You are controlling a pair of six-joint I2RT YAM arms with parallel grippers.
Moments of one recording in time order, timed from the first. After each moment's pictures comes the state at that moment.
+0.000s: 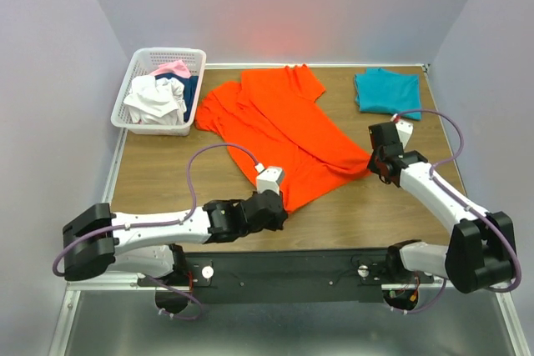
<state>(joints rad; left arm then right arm) -1.23 1.19 0.63 -0.14 -0.34 -0.87 0.25 1.24 0.75 -0.46 0.44 0.54</state>
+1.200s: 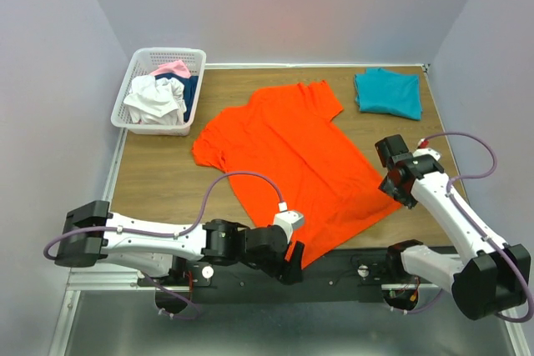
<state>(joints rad) -1.53 1.15 0.64 -0.26 -0.04 -0.95 0.25 1.07 0.80 -1.07 0.55 0.91</state>
